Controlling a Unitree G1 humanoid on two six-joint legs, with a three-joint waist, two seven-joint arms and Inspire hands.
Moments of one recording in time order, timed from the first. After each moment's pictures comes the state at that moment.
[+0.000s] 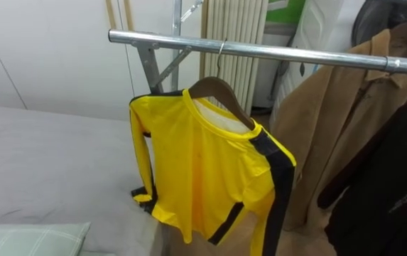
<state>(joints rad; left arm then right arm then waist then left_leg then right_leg) 0.25 0.20 0.11 1.12 0.07 0.03 0.07 0.10 -0.21 -0.02 1.09 0.24 -0.15 0.21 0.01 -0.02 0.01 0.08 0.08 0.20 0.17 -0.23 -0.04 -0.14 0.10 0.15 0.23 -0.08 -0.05</state>
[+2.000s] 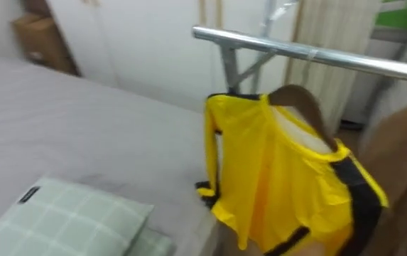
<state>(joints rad) 0.19 0.17 0.06 1.14 0.03 -0.16 0.03 0.02 -0.22 0.15 1.03 0.13 -0.17 0.20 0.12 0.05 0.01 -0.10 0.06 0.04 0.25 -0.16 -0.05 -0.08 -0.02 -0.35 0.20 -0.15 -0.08</state>
